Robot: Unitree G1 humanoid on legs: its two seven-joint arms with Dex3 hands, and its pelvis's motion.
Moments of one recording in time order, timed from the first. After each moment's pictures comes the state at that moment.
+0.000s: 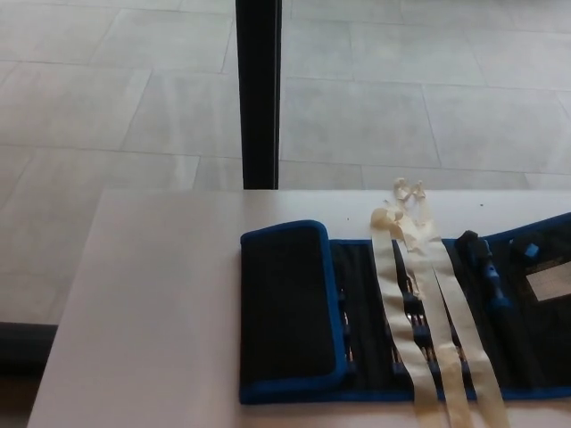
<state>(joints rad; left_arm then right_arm) -0.09 0.59 0.34 1.09 -0.04 0.03 -0.04 -0.05 -0.48 -0.61 1.07 0.14 0.03 0.05</state>
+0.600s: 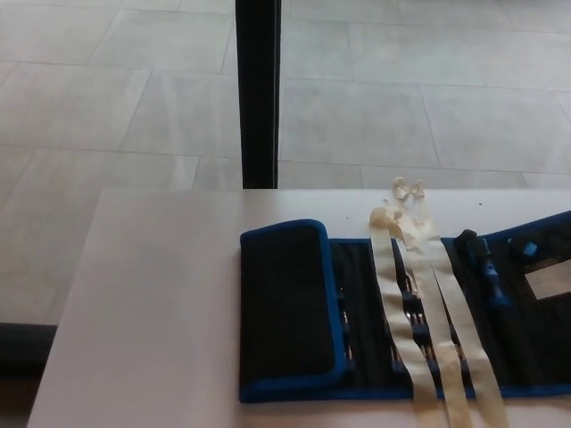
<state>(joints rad) -0.13 0.62 0.49 1.20 -0.10 0.03 -0.04 -0.15 -0.68 -1.11 1.17 0.37 0.04 0.01</state>
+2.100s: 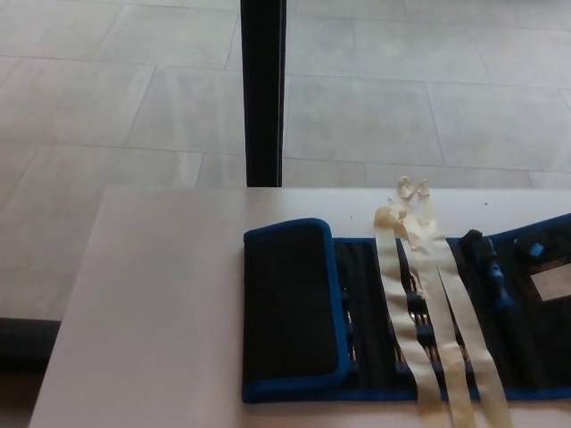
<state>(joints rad) -0.15 0.68 0.57 1.26 -0.16 0.03 -0.03 -0.23 -0.55 -0.57 0.49 0.63 0.46 0.21</state>
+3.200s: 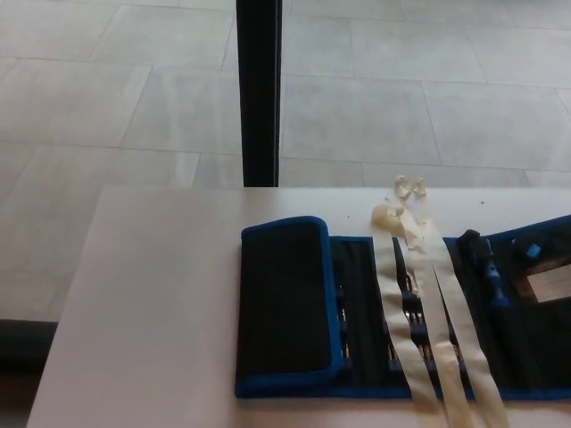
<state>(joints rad) -0.15 0.69 0.53 1.26 -0.18 0.03 -0.03 -0.38 -0.65 -0.50 0.79 0.53 0.46 0.30</state>
